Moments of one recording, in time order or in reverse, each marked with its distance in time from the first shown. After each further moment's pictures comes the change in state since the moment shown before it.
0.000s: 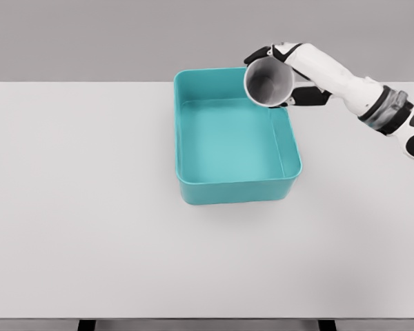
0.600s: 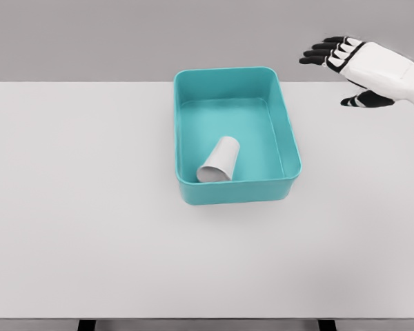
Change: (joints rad) left arm 0.000 0.000 0.000 0.000 0.000 0.000 0.000; right arm -0.056 -0.291 0.078 -0.040 0.283 0.004 -0.062
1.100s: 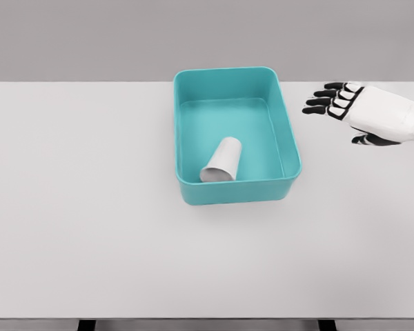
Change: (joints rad) left arm 0.000 0.000 0.000 0.000 0.000 0.000 0.000; right arm 0.125 -0.092 -0.030 -0.124 0.114 -0.005 0.009
